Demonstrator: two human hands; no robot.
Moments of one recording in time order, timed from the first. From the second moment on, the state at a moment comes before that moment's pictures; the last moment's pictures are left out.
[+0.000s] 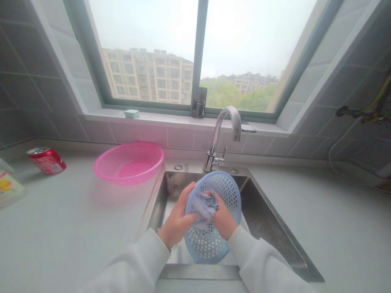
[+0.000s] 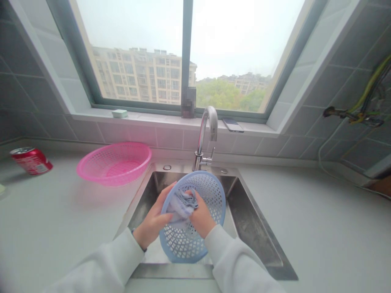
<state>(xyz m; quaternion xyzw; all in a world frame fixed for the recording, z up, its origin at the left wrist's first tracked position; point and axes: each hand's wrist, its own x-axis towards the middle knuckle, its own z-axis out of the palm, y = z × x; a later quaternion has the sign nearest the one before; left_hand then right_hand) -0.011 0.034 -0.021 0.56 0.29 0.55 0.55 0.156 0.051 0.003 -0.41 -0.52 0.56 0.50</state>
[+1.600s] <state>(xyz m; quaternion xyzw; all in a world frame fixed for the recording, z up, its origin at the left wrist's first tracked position) -0.010 0.040 -0.026 0.50 0.23 0.57 0.61 0.159 0.062 -0.002 -0.40 -0.38 0.58 0.60</state>
